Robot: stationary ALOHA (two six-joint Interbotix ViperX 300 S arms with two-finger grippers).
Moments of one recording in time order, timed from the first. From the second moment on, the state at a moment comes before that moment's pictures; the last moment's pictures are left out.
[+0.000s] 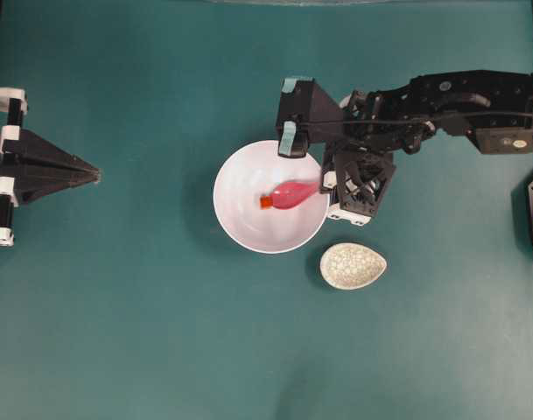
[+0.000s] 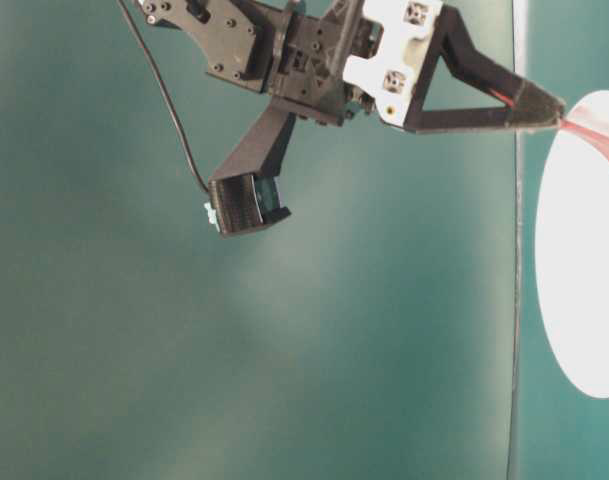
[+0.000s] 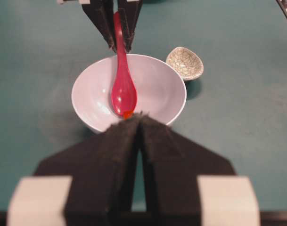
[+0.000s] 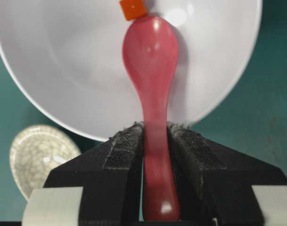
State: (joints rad) left arm 0.00 -0.97 1.17 0.01 0.03 0.00; right arm -0.17 0.01 0.48 0.24 0.68 -0.12
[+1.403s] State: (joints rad) left arm 0.00 -0.97 1.17 0.01 0.03 0.00; right arm -0.12 0.07 0.38 0.26 0.59 -0.10
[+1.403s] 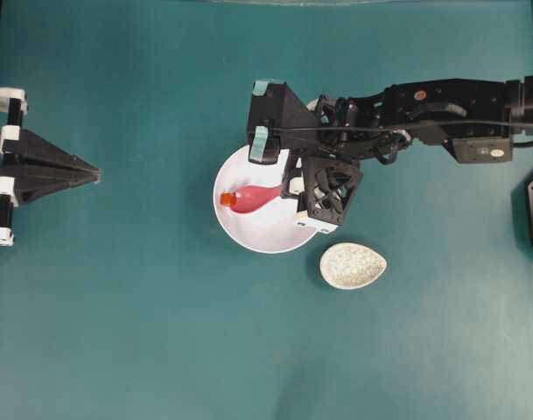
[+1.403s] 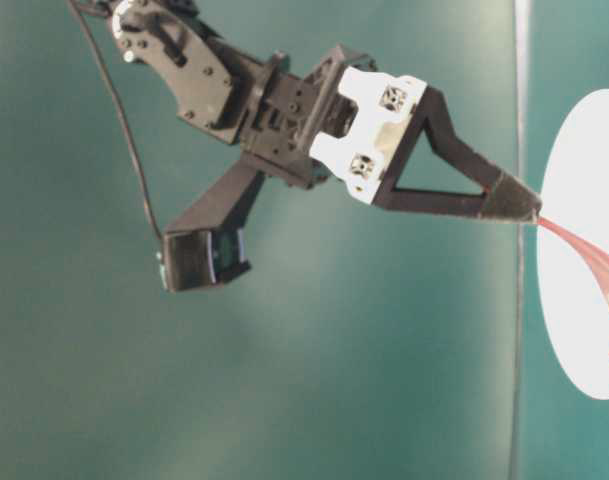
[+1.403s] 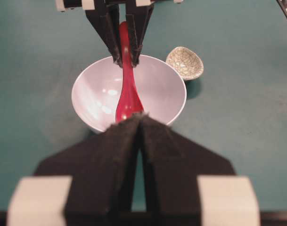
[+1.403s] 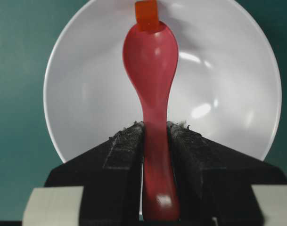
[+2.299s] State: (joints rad) left arm 0.00 -0.97 1.17 0.01 0.03 0.00; right arm -0.13 0.05 0.40 0.27 0.54 -0.10
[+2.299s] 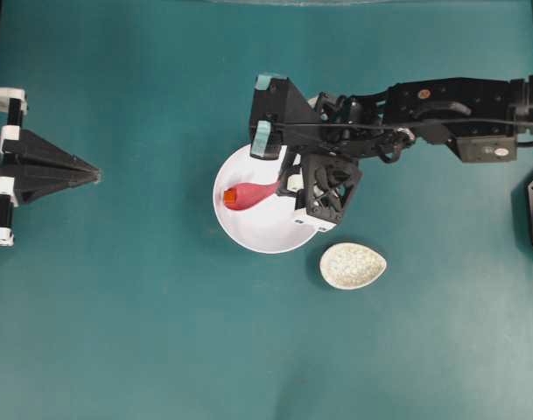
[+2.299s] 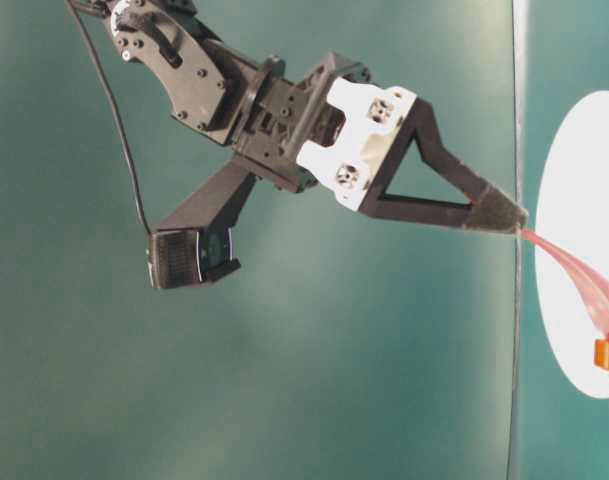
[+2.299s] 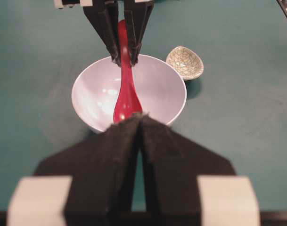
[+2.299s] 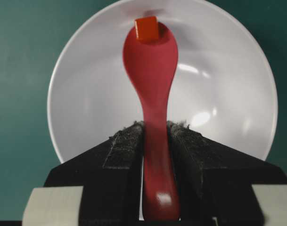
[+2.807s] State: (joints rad) left arm 0.00 -0.97 1.17 0.01 0.05 0.00; right arm -0.12 -0.06 0.56 0.29 0.32 -0.10
